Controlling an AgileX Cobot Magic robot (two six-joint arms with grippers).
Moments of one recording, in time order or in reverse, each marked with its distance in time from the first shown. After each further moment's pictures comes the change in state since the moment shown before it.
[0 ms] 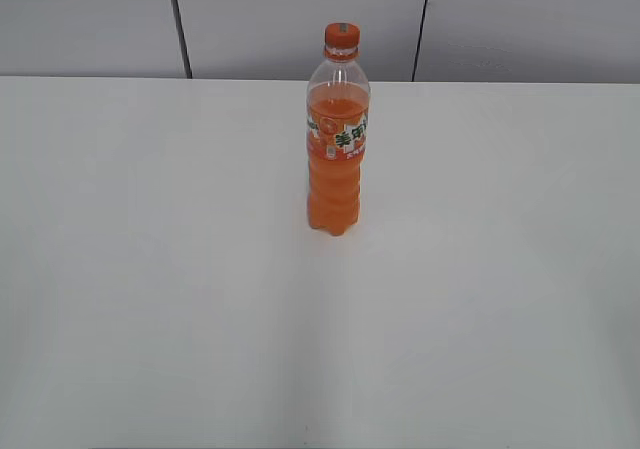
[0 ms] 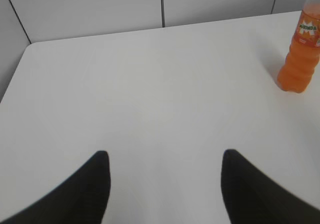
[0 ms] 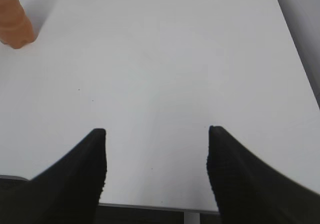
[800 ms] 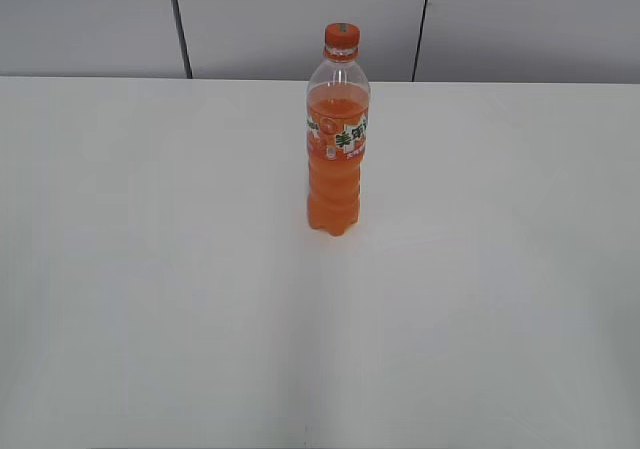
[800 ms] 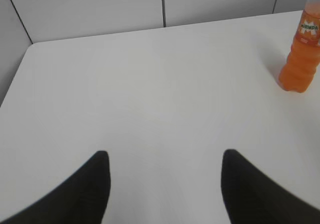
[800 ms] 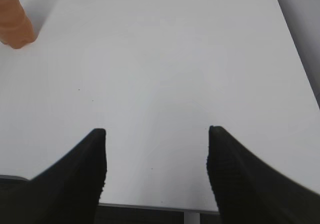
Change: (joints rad) left arm 0.000 0.000 0.000 0.006 0.000 0.000; right arm 0.000 0.000 0.000 0.000 0.000 0.000
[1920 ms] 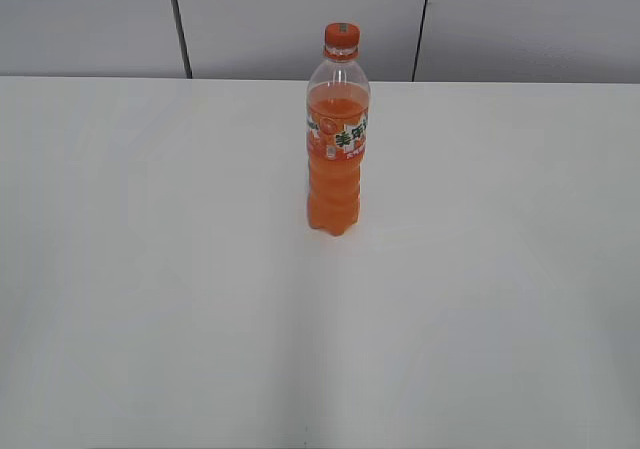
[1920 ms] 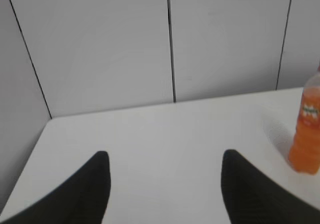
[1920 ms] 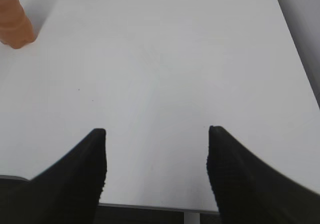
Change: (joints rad) left arm 0.000 -0.001 -0.019 0.009 -0.269 0.000; right arm 0.000 0.000 0.000 0.000 0.000 0.000
